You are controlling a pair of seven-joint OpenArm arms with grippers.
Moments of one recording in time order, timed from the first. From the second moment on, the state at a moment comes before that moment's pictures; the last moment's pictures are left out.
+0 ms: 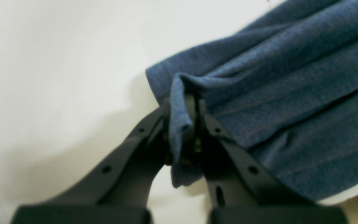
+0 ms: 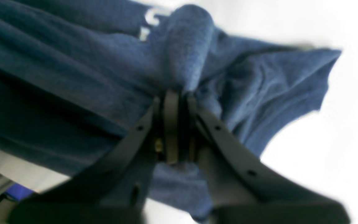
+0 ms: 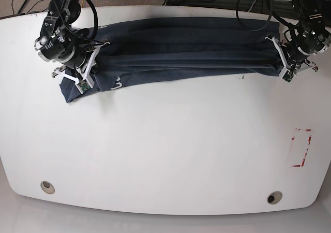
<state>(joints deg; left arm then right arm) 18.6 -19.1 -26.2 103.6 -11.3 -43.0 53.7 -12.3 9.0 20.9 113.7 20.0 40.6 -76.4</state>
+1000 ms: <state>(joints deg) 19.1 -19.5 -26.6 104.9 -9.4 -42.0 61.8 -6.6 8.7 28.2 113.7 19.1 40.5 -77.5</state>
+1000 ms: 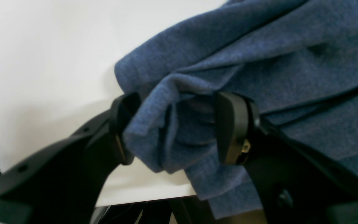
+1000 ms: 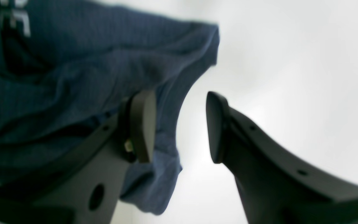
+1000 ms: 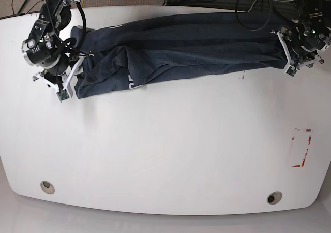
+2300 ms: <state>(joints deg) 17.7 -16.6 -32.0 95.3 -15.3 -41.8 59.8 -3.8 8.7 27.8 86.7 20.4 40.6 -58.6</state>
